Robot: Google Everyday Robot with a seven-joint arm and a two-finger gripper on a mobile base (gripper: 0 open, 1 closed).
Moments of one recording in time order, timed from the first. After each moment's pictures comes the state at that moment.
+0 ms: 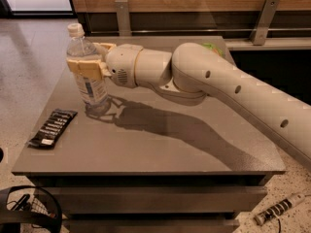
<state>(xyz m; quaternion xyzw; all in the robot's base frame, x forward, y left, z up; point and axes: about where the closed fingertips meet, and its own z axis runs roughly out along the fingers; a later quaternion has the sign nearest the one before) 0.565 0.161 0.965 -0.41 0.58 0.42 0.57</state>
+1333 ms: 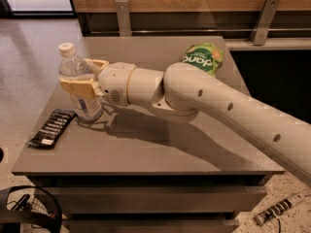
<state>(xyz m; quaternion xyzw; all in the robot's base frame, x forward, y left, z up) 0.537 0.182 0.931 -0.42 0.57 0.42 0.56</state>
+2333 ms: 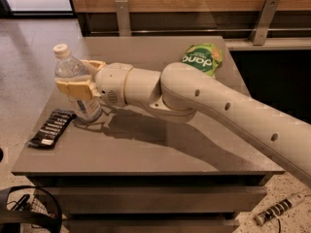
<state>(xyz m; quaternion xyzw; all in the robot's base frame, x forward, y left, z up) 0.534 0.187 0.933 -0.43 0.57 0.42 0.56</state>
